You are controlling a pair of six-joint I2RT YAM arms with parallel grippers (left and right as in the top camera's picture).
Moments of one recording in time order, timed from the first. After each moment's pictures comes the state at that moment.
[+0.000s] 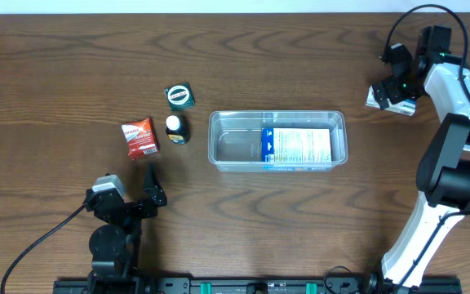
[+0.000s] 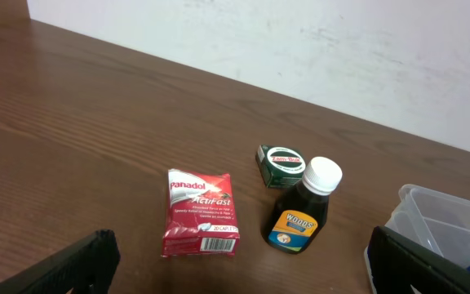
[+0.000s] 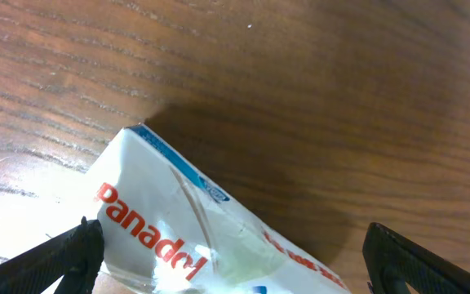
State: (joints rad) left arm -0.05 0.01 0.08 -0.26 -0.12 -0.30; right arm -0.23 2.21 1.70 -0.70 -0.06 -0.58
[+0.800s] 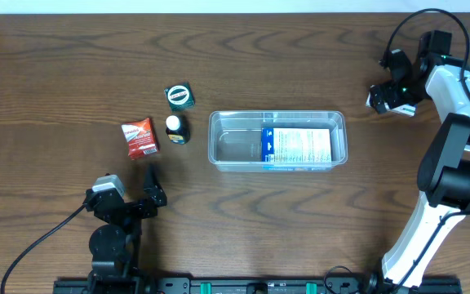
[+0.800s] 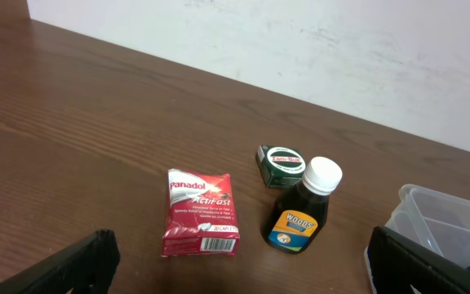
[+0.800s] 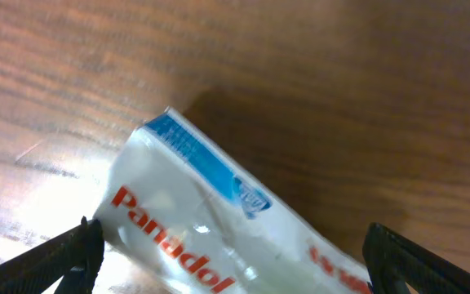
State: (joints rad) left arm -0.05 0.01 0.08 -0.26 -0.12 -0.30; right arm -0.24 2.21 1.69 -0.76 -0.12 -0.55
